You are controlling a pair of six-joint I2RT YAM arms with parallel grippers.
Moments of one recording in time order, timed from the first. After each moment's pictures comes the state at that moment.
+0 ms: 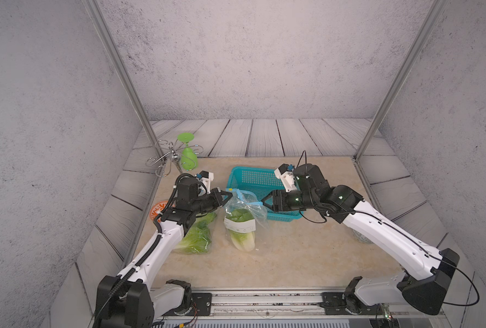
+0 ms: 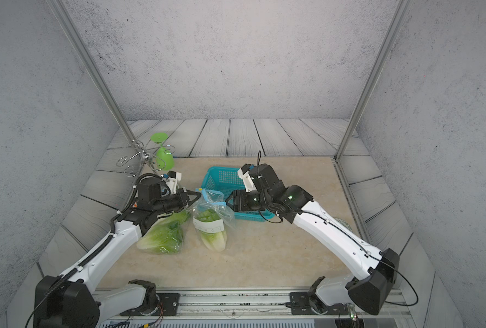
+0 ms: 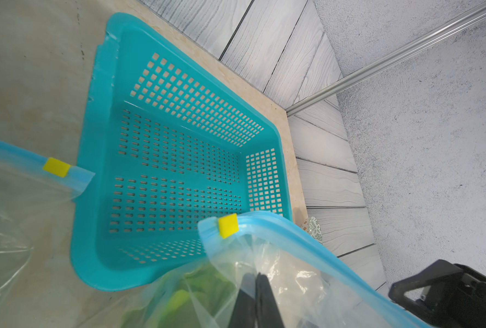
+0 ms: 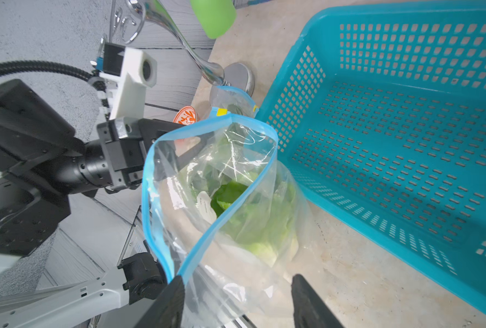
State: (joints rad) left arm -0.22 1.17 0.82 -0.14 0.64 -0.73; right arm 0.78 1.34 1.43 -0.77 -0.28 0.58
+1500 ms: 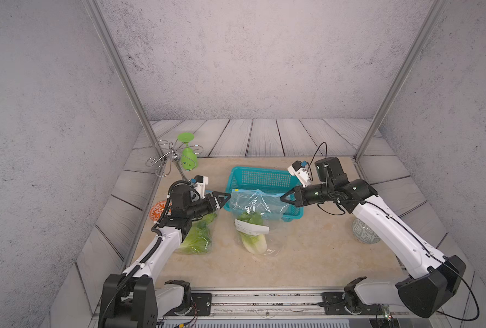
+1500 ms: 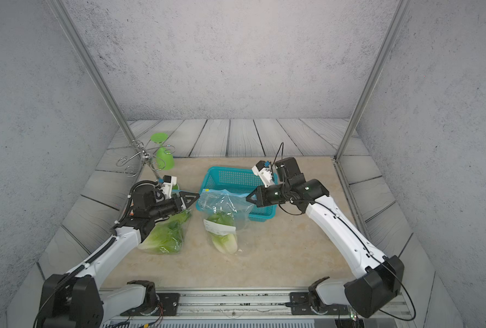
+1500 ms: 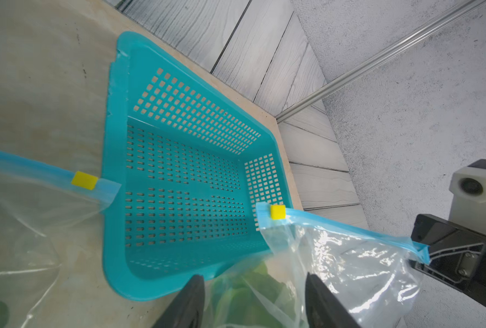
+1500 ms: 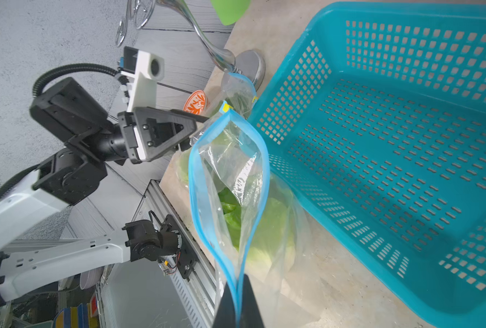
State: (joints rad) left arm -0.12 1.20 0.68 0.12 0.77 -0.71; right arm 0.50 1.33 1.37 -0.81 -0.65 0.30
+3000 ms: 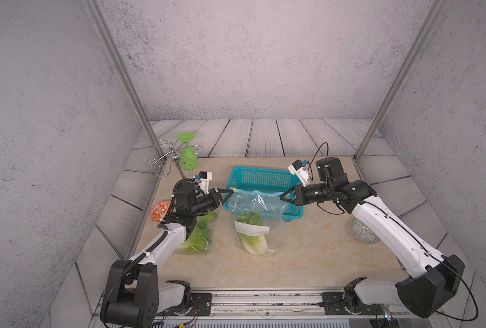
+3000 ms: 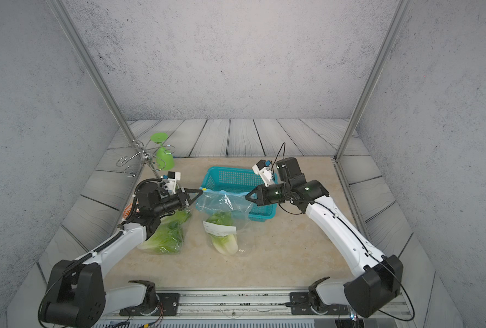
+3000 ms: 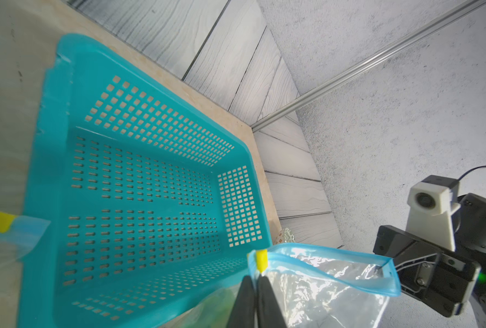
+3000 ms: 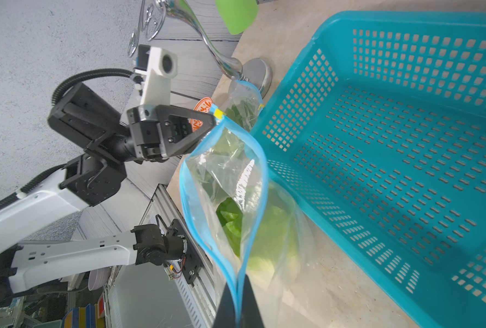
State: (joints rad) left arm -0.15 1.22 0.67 0.30 0.79 -0.86; right arm 0.45 1.33 1.33 -0.75 -0.69 0.33
